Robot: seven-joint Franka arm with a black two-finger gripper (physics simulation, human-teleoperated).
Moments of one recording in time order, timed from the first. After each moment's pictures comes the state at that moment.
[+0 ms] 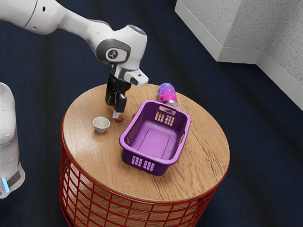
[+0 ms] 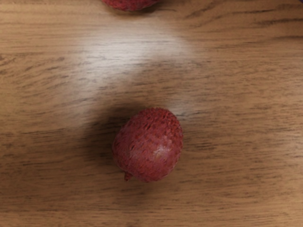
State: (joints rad) arm 0.12 -0.38 0.04 -2.40 -0.05 1.88 0.15
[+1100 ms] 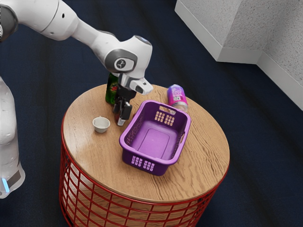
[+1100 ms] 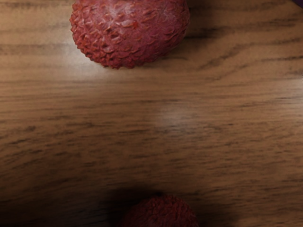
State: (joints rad) arm 0.13 -0.24 0.03 -2.37 -0.09 1.96 0.20
